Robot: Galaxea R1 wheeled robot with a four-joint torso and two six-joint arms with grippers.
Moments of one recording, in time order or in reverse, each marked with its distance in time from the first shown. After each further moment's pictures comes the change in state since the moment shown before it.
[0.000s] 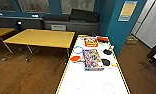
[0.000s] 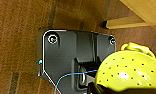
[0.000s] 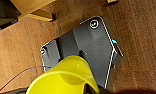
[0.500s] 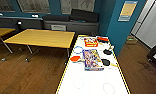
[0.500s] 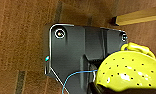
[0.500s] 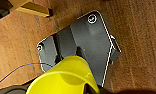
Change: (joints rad) left arm 0.110 0.148 -0.207 0.065 -0.094 0.016; right arm -0.005 0.052 -0.065 0.000 -0.030 0.000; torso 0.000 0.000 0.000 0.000
